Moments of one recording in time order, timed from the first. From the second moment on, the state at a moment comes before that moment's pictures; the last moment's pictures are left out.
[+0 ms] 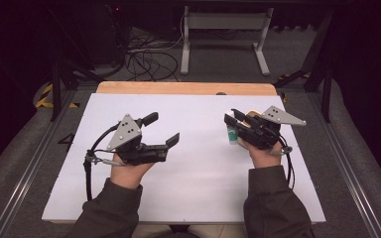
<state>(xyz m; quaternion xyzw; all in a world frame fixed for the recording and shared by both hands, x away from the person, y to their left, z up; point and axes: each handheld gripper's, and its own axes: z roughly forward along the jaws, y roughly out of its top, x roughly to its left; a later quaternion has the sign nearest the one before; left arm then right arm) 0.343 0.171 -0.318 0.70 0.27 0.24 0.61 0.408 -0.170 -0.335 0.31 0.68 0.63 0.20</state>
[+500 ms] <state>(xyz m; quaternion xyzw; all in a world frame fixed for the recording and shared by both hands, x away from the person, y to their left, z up) 0.363 0.126 -0.334 0.70 0.26 0.19 0.63 0.396 -0.180 -0.323 0.30 0.67 0.65 0.22</state>
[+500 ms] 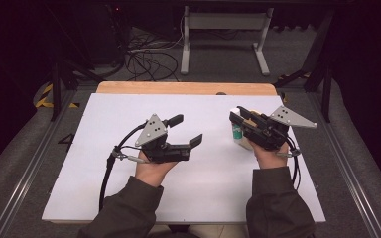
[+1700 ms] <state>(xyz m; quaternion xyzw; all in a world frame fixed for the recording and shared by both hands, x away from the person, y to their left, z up) 0.401 0.043 -0.352 0.71 0.24 0.07 0.65 0.386 -0.184 -0.313 0.27 0.65 0.67 0.24</state>
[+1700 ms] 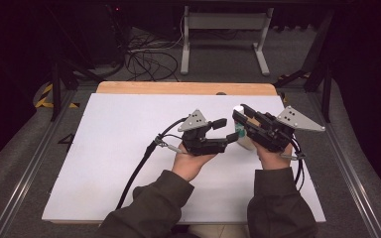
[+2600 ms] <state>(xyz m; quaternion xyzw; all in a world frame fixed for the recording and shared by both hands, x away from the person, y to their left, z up) 0.411 0.021 -0.353 0.71 0.22 0.04 0.66 0.385 -0.190 -0.311 0.28 0.64 0.67 0.25</state>
